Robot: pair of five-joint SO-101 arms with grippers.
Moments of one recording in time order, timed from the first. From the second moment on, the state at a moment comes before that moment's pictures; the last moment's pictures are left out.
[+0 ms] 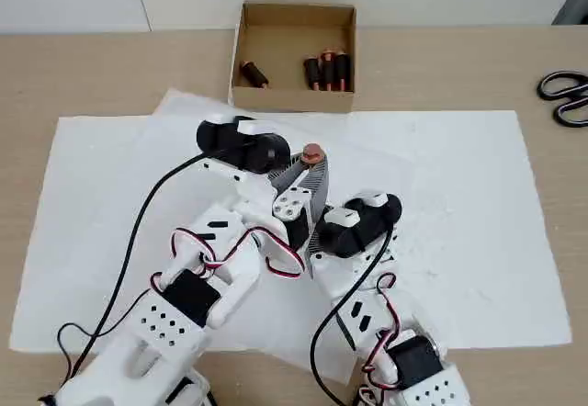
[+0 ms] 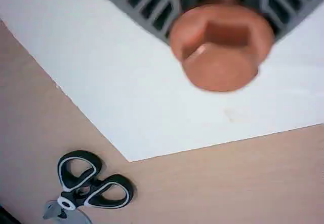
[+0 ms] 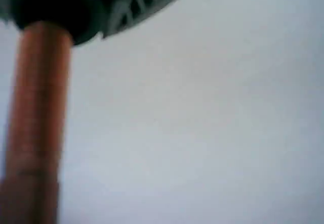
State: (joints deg) left arm 32.2 -50.2 61.3 16.1 24.2; right arm -28.7 -102.8 96.0 33.8 -5.0
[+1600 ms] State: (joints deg) left arm 36.9 -50.9 61.4 26.2 17.8; right arm -28.6 -102.8 96.0 33.8 -5.0
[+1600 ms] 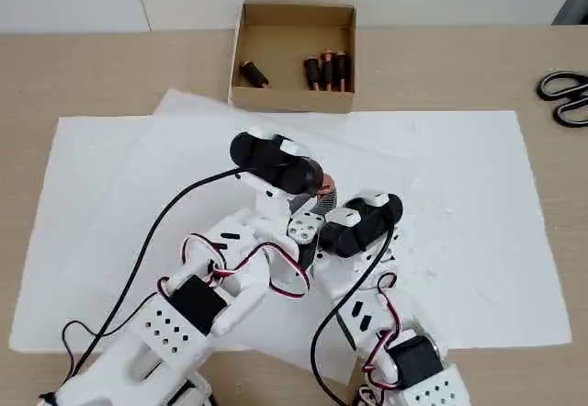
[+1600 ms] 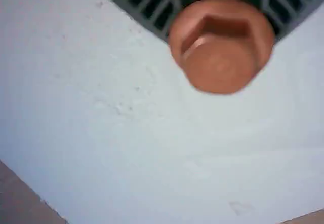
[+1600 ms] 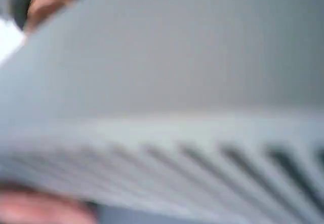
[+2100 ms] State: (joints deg) left arm 37.5 -50.9 61.4 29.4 20.1; right arm -28.5 -102.8 96.0 33.8 -5.0
